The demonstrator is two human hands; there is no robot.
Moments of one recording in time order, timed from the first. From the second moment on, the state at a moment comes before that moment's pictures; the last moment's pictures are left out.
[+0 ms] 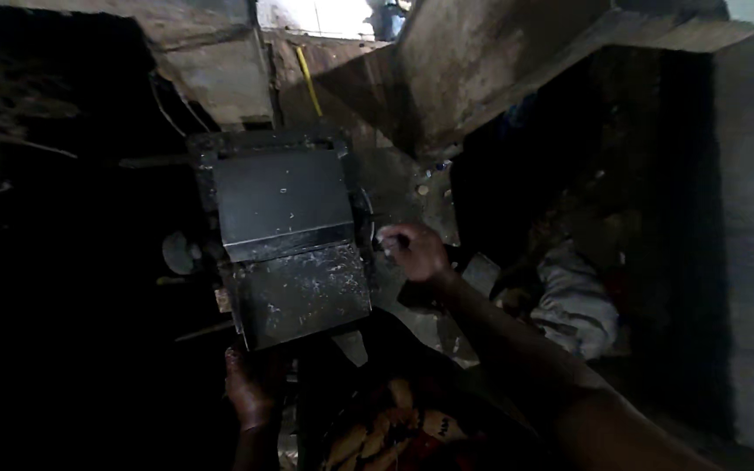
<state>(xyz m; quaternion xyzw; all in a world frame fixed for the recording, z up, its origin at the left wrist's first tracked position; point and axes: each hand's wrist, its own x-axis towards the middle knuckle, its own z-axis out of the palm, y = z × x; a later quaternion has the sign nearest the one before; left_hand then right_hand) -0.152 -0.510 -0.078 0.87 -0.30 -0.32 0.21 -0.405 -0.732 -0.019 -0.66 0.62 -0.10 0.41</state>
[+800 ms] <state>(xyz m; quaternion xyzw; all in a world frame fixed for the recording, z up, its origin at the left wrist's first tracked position) -0.162 -0.522 -0.071 0.90 -0.35 -0.25 0.08 -0.525 -0.752 -0.181 -0.31 0.75 -0.10 0.58</state>
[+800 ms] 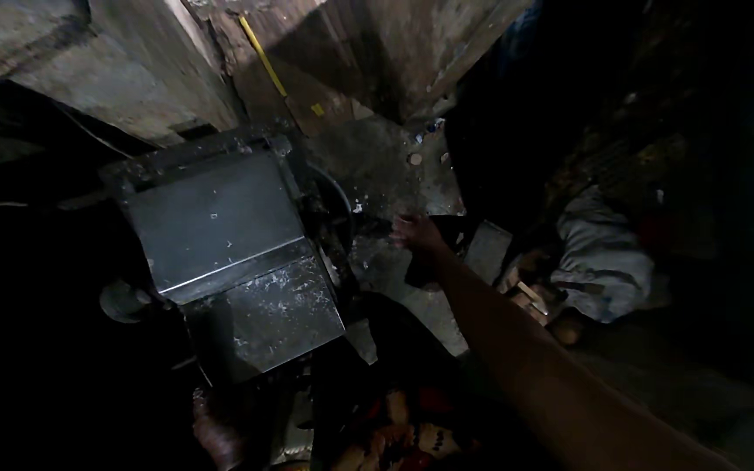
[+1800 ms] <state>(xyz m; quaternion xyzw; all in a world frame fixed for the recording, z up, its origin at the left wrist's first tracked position) -0.075 -0.661 0.052 0.67 -0.54 -0.12 0.50 -0.377 -0.747 0.136 -0.83 0.37 -0.34 0.25</state>
